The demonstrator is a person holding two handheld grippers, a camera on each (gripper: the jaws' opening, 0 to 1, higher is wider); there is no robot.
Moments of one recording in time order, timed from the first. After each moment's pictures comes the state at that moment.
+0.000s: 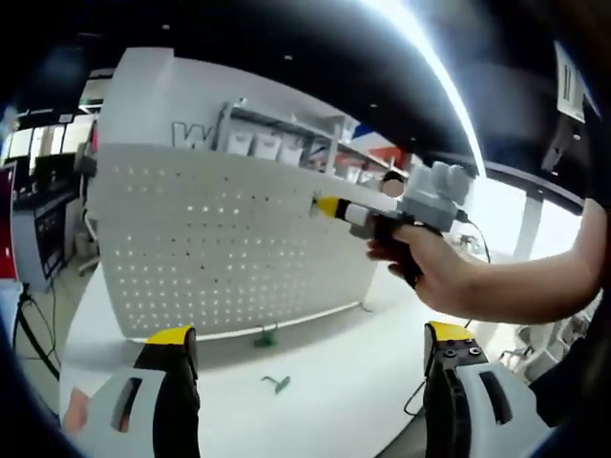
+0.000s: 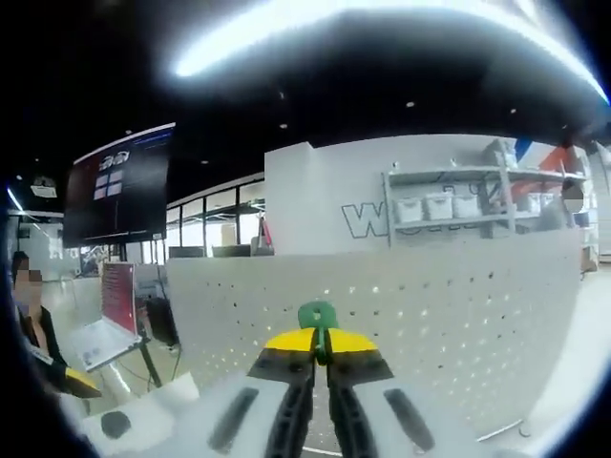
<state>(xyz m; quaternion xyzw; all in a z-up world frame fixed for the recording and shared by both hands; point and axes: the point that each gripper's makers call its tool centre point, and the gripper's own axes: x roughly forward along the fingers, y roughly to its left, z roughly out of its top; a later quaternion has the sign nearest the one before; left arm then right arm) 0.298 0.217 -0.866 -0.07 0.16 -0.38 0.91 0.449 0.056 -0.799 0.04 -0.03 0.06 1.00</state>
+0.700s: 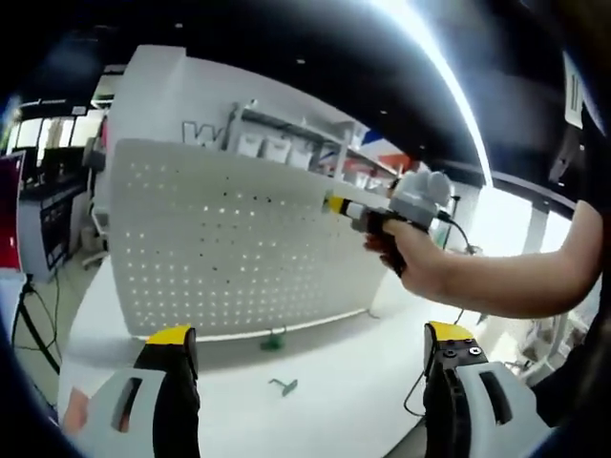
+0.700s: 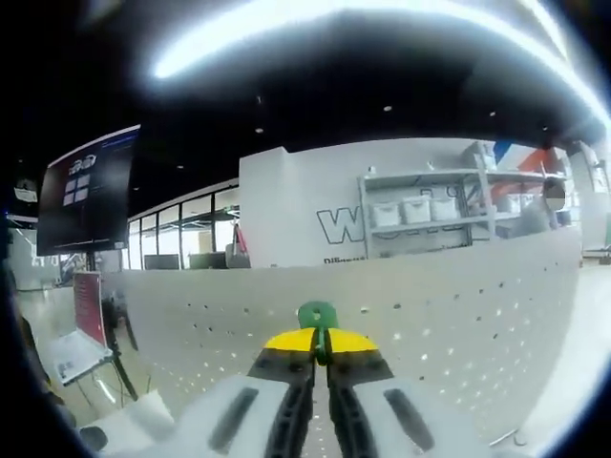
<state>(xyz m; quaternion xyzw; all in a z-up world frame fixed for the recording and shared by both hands) 0.312 0.232 -0.868 -0.09 0.15 -0.36 0.92 0.493 0.022 -0.799 0.05 -0.04 0.01 1.00</state>
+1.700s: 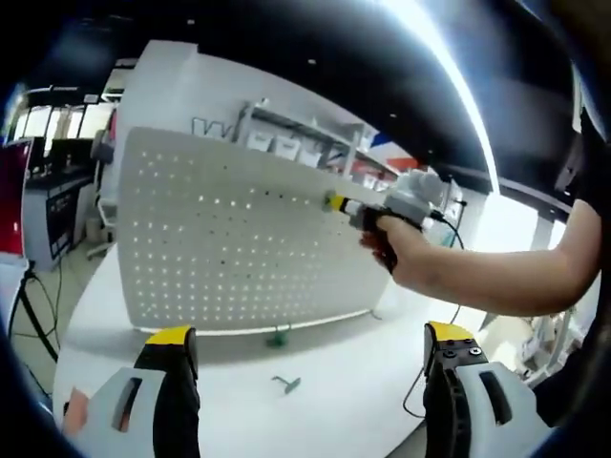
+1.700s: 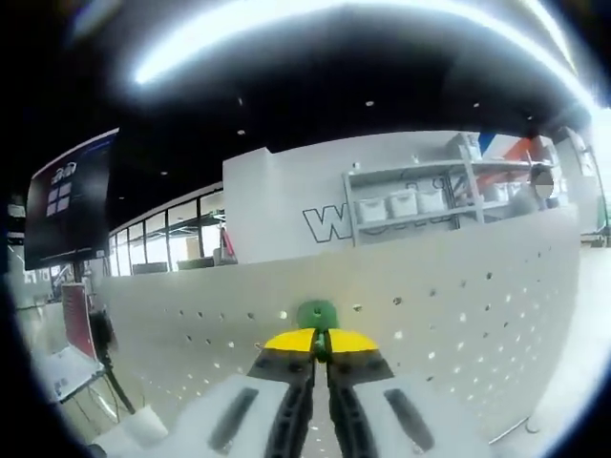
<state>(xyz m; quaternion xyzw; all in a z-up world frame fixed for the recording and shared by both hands) 0.314 0.238 -0.878 -0.11 0.16 -0.34 0.92 0.510 0.017 -0.807 0.08 -0.03 -0.02 1.00</state>
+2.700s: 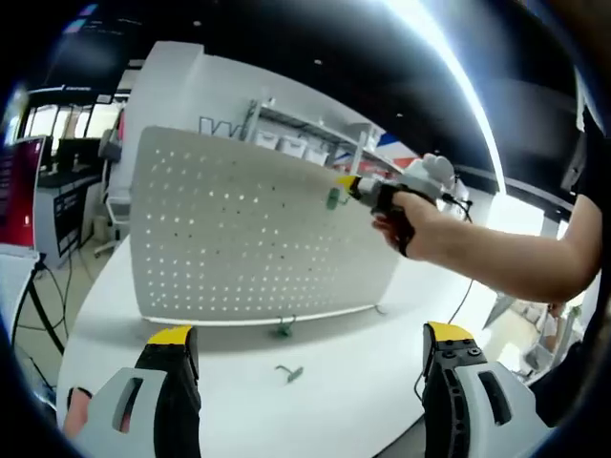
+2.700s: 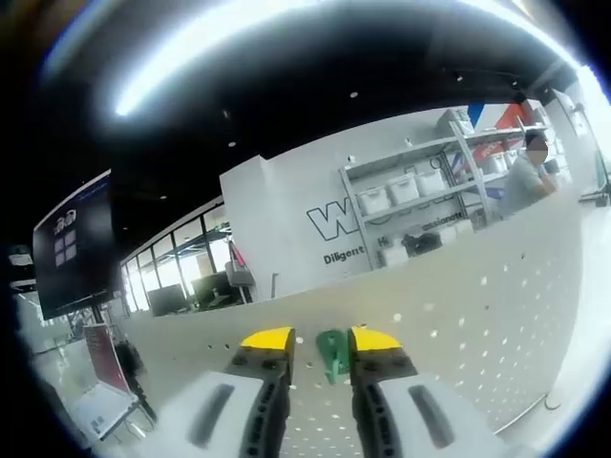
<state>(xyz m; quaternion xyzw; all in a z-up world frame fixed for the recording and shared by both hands) 0.294 0.247 -0.885 -0.10 0.17 -0.33 0.92 0.486 0.014 -0.776 0.14 -0.03 0.01 0.99</state>
